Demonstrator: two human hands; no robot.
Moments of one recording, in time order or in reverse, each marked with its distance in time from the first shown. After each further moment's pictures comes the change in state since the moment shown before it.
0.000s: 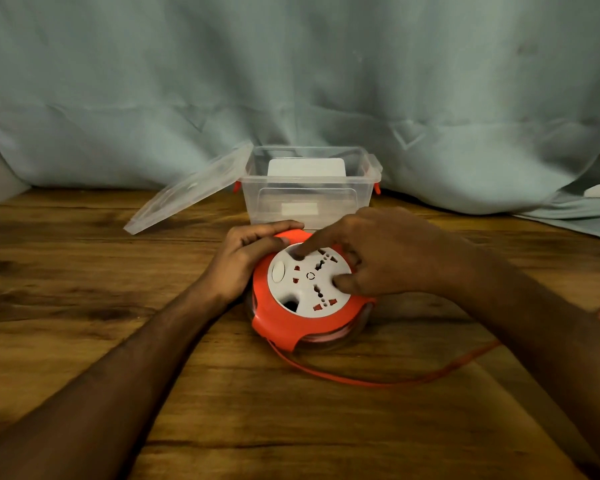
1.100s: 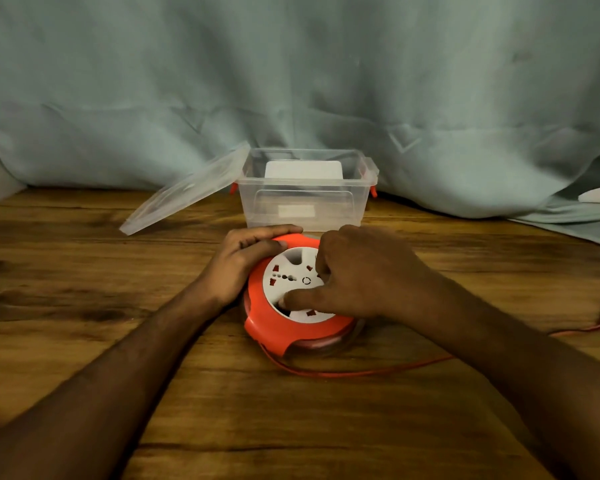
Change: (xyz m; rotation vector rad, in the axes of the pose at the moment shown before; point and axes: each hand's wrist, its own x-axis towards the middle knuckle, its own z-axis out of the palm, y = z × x) left_hand 0.000 0.002 0.000 0.016 -0.038 -0.033; right_hand 0.004 -0.029 0.020 -0.002 0.060 0.228
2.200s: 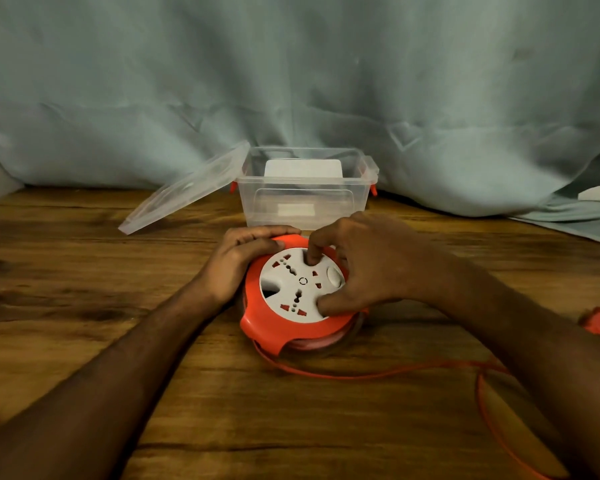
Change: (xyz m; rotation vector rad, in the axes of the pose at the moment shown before) left_hand 0.001 -0.002 0.000 -0.060 0.003 0.026; right_hand 0.007 0.028 -0.004 0.019 -0.059 -0.161
